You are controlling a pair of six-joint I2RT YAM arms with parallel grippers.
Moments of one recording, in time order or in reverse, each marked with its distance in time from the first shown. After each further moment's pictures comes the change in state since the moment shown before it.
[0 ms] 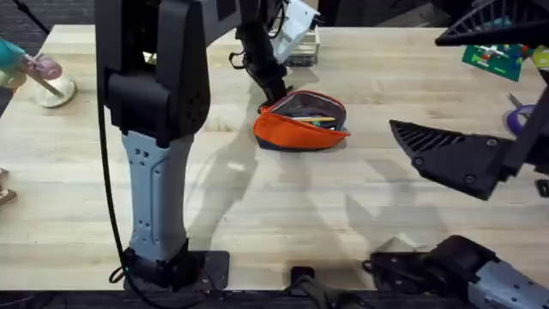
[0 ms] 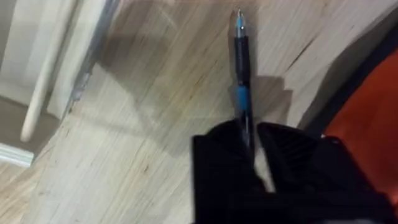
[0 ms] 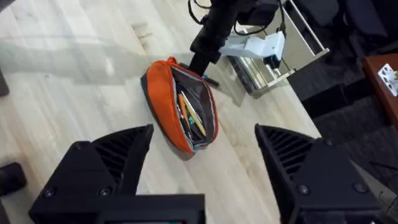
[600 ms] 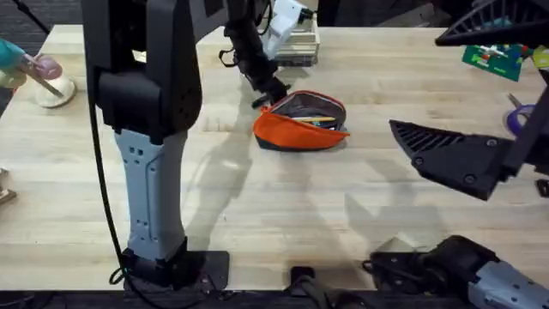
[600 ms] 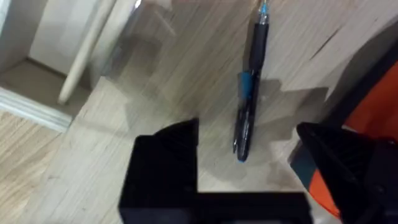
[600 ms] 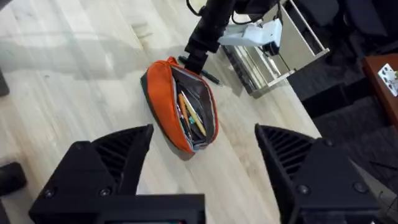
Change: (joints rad) left arm 0.051 0.000 0.000 0.003 0.022 -0.001; right arm 0.000 0.000 0.000 0.000 0.000 0.000
